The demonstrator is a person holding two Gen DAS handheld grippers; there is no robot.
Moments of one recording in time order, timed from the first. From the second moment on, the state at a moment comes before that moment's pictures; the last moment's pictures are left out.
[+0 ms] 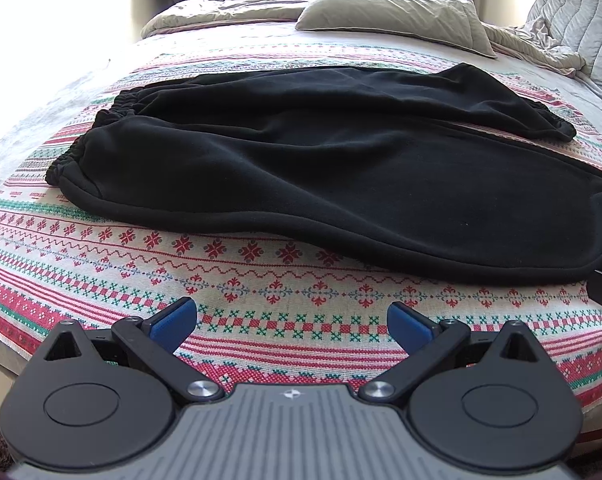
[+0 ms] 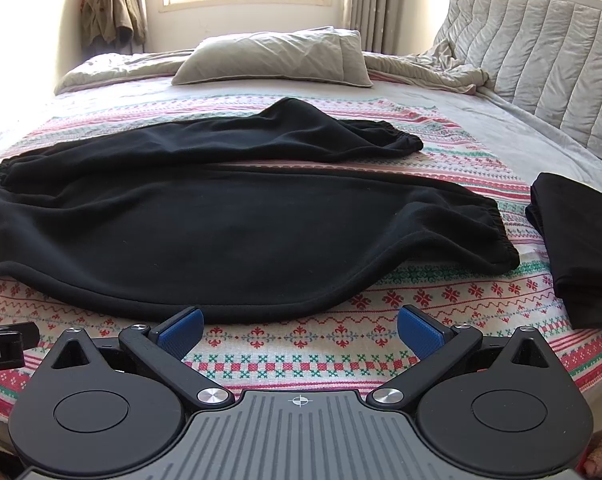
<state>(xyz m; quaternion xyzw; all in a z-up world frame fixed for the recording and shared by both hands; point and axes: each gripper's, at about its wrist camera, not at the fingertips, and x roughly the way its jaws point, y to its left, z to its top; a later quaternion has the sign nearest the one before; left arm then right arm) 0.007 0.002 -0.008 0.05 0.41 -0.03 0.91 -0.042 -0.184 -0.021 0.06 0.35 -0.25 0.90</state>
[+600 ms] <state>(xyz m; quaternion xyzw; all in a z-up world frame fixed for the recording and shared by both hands) 0.025 -0.008 -0.014 0.01 0.39 -0.20 0.90 -0.069 -0.252 -0.020 0.08 0.37 -0.25 0.89</state>
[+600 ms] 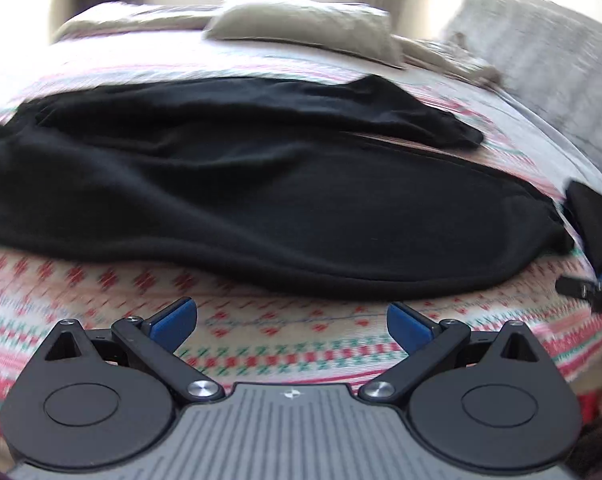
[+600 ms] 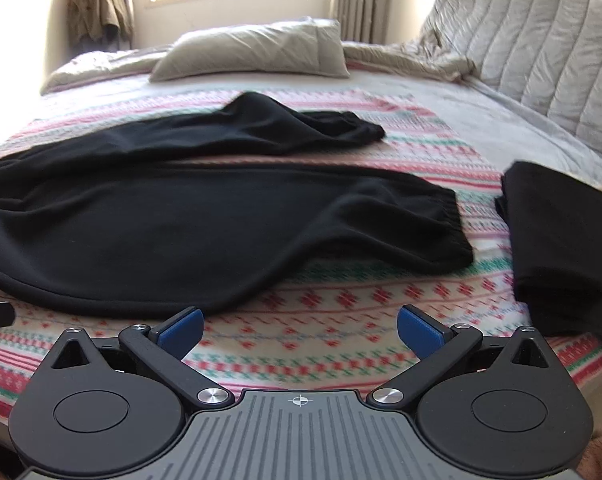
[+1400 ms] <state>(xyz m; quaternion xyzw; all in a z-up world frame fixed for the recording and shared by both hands) 0.028 -0.098 -0.049 0.26 0.25 -0.39 0.84 -0.065 -0.451 -0.052 0.33 0.35 -0.31 0.82</state>
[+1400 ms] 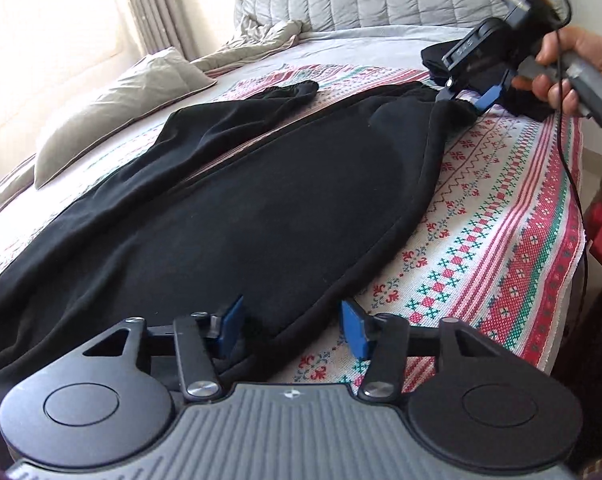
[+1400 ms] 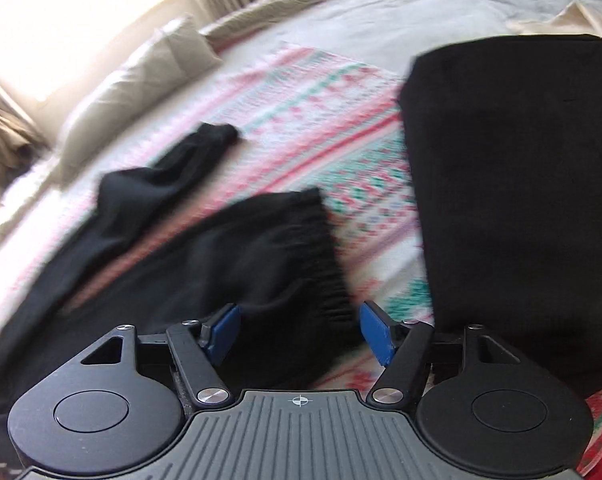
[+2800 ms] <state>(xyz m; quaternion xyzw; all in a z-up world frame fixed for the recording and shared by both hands) 0.010 -0.084 -0.051 0.23 0.22 -0.41 0.85 -0.021 -0.469 -0.062 0.13 0.28 -0.34 0.89</state>
